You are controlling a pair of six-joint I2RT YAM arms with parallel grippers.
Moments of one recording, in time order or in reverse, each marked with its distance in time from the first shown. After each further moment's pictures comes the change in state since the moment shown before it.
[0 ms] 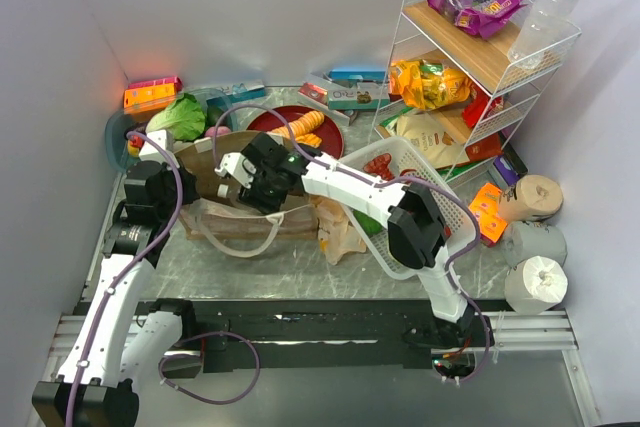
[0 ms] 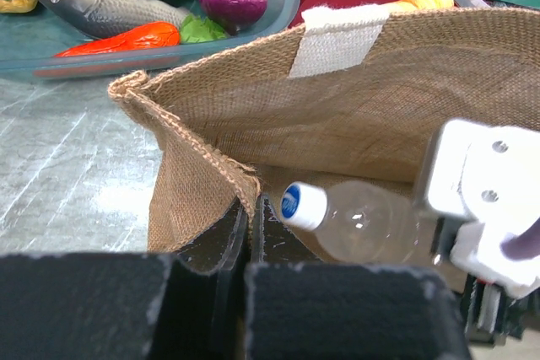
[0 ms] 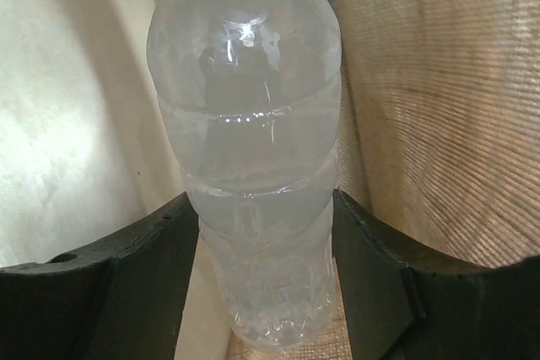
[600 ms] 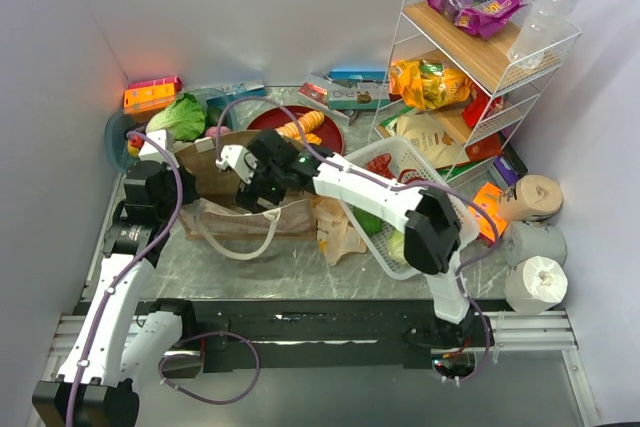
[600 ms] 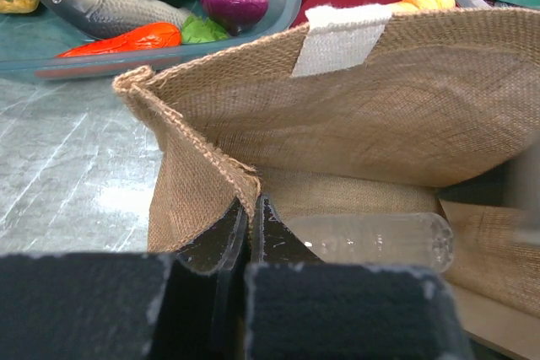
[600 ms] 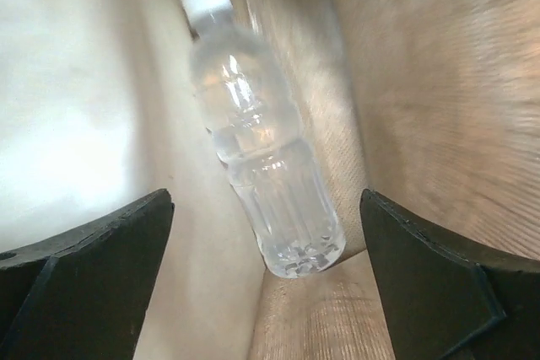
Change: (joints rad) left arm 0.000 0.002 0.000 0.002 0.000 0.000; right arm 0.005 -0.091 -0.089 0.100 -0.058 0.043
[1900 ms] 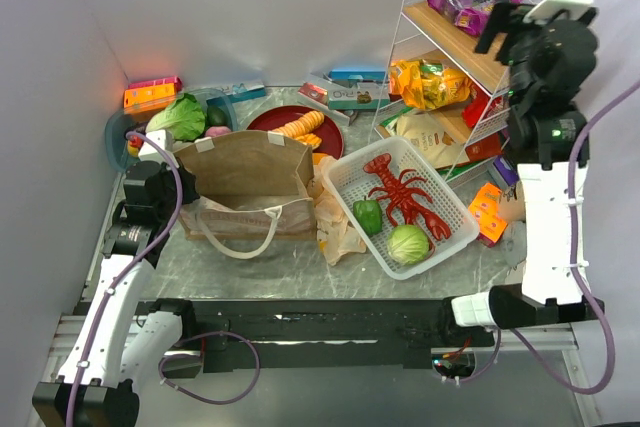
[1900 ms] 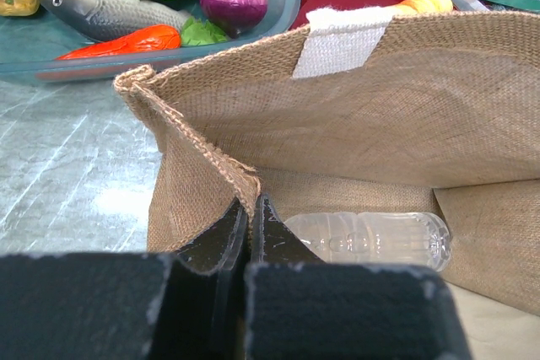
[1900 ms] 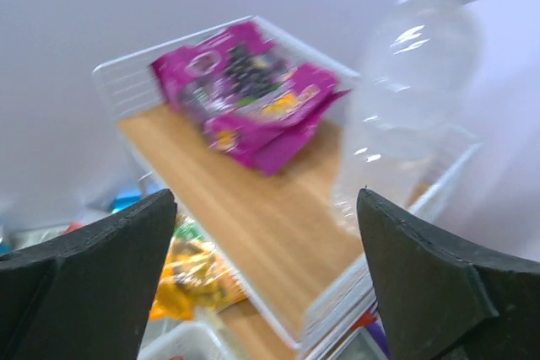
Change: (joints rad) left arm 0.000 -0.004 -0.002 0.005 0.003 0.000; right arm -0.858 -0.686 0.096 0.221 0.473 0.271
